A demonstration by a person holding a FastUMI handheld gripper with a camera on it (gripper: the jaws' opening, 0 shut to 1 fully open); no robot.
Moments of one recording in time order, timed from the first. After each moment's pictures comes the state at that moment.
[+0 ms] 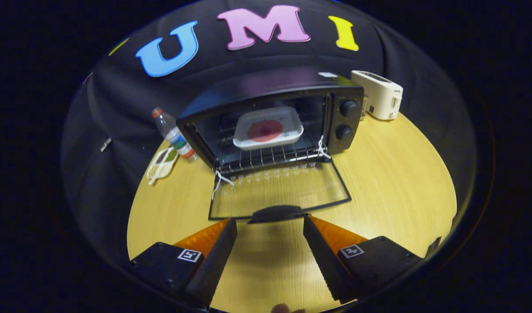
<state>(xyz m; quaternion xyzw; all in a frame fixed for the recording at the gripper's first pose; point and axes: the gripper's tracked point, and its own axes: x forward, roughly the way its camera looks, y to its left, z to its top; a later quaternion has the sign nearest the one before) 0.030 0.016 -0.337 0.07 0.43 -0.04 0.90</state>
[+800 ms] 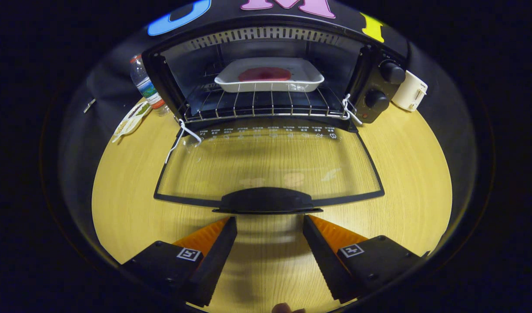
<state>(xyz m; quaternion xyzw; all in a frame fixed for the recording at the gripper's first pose) 0.063 0.000 -0.414 0.00 0.48 -0.06 0.88</state>
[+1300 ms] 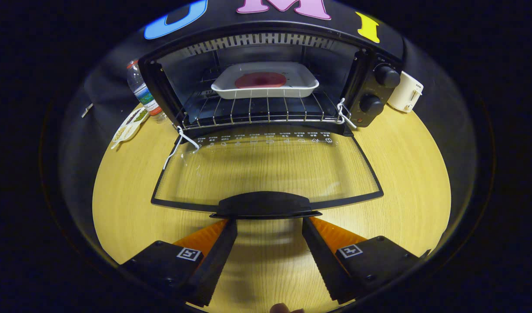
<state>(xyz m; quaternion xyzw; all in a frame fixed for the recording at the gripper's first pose) 0.060 0.004 -0.400 0.01 0.46 -0.06 0.89</state>
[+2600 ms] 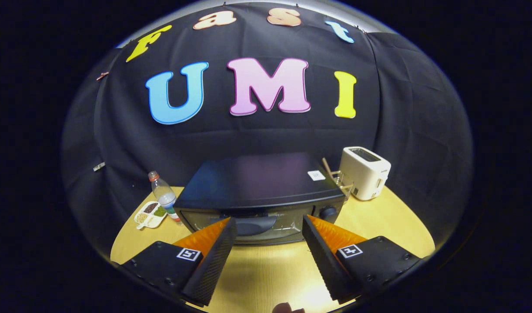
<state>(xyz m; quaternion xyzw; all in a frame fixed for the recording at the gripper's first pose) 0.072 -0.027 -0.158 0.01 0.14 -0.08 0.99</state>
